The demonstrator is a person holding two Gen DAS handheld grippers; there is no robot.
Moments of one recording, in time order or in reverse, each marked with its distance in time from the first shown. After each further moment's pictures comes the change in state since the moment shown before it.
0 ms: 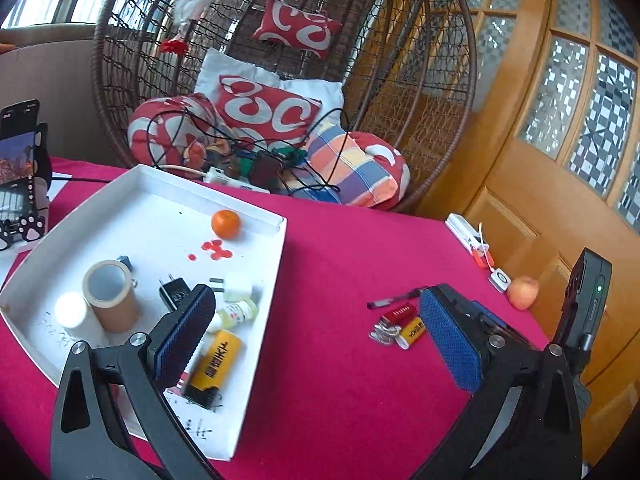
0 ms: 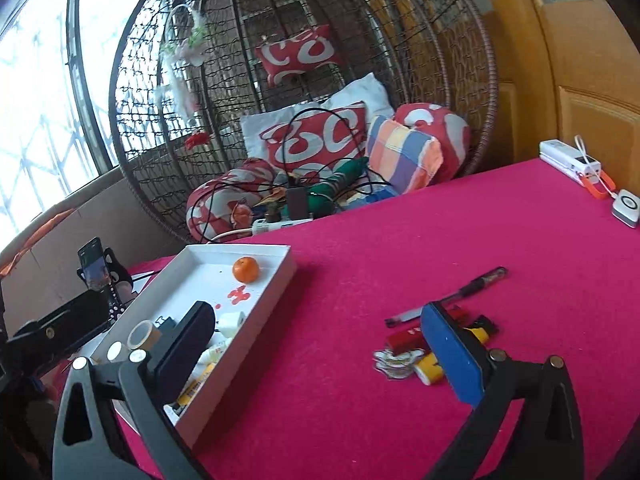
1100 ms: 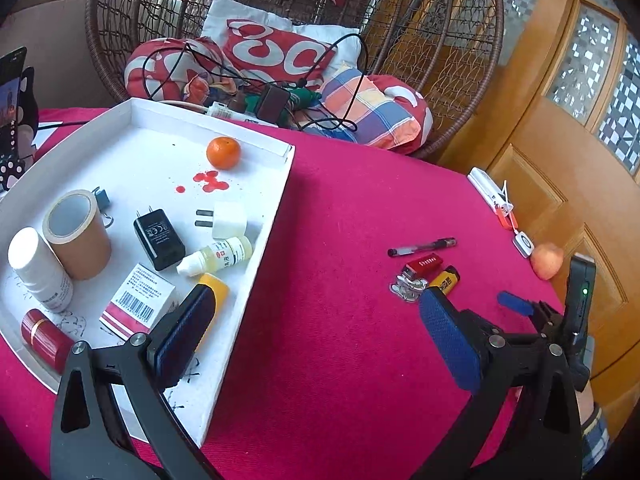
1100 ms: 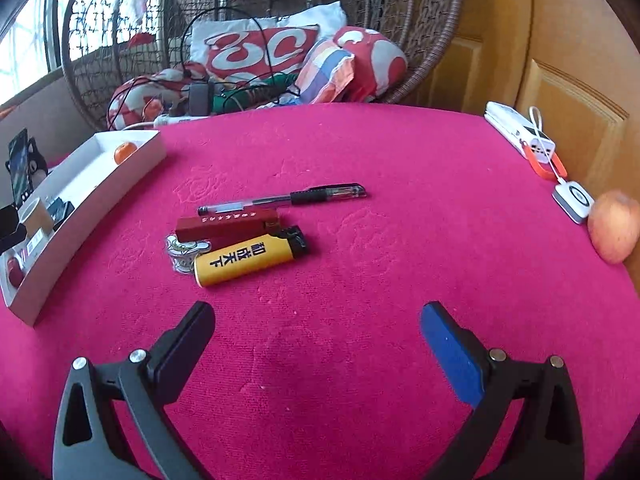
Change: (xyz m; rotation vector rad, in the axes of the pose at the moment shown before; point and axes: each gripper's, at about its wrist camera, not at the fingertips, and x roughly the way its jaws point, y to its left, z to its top) left arm 0.050 0.001 -0.035 -0.025 0.171 0.060; right arm 0.028 -0.086 -0.026 -0.281 0.306 -0.168
